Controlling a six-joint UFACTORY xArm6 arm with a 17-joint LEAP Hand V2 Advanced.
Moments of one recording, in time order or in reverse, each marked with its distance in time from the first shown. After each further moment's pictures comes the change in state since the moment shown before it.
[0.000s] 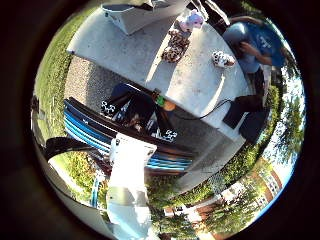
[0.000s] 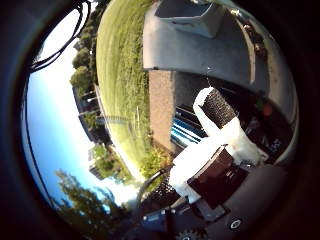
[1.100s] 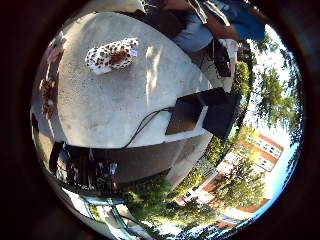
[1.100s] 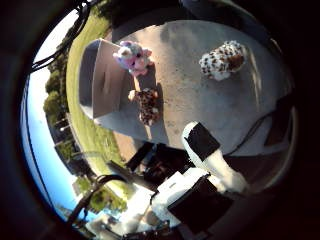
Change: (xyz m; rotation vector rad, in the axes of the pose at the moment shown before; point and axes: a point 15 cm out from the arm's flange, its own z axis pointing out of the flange) arm 0.416 -0.159 -0.047 0.002 0.343 0.270
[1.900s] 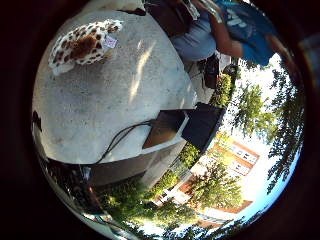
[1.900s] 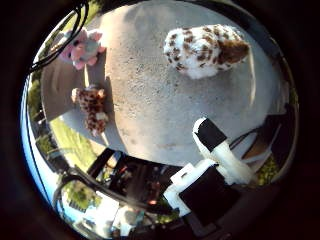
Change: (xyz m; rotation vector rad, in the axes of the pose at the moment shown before) arm 0.050 -0.048 0.060 -0.027 0.391 -0.047
